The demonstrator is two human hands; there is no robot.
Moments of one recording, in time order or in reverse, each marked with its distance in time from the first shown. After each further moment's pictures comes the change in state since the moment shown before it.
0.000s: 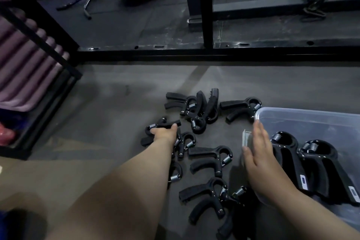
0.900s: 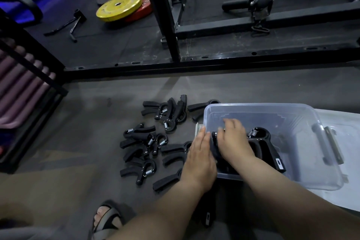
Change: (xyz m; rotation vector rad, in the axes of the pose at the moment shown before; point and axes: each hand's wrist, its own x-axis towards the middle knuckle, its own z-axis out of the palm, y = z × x) left_hand -0.230 -0.070 0.072 0.483 -0.235 1.209; right_hand -0.002 0.025 -0.058 -0.187 0.252 0.083
